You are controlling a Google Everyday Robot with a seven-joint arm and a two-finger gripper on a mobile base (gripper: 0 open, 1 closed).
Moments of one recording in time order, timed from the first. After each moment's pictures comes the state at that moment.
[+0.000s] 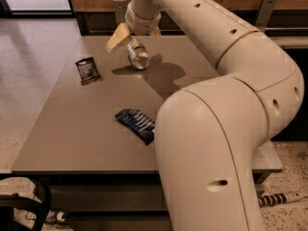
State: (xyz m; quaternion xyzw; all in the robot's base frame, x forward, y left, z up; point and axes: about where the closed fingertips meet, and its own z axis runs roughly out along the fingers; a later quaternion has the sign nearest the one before) arm 0.776 0.049 0.876 -0.27 0.93 0.09 0.22
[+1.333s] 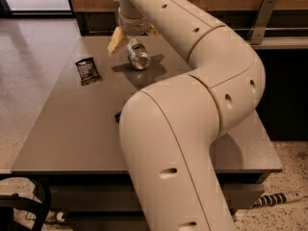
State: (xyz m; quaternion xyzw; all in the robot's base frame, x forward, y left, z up) arm 0.784 0.041 0.863 -0.22 0.96 -0.01 0.17
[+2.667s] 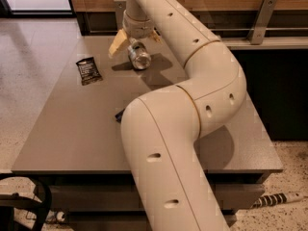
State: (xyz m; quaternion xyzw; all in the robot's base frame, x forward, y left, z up) arm 0.789 0.045 0.841 -0.23 0.96 0.05 0.13
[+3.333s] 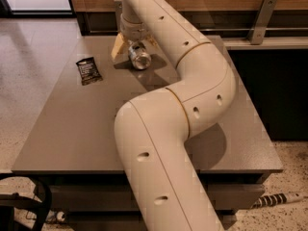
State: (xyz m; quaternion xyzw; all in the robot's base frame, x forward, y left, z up) arm 0.793 0.047 0.830 -0.21 0.97 0.02 0.11
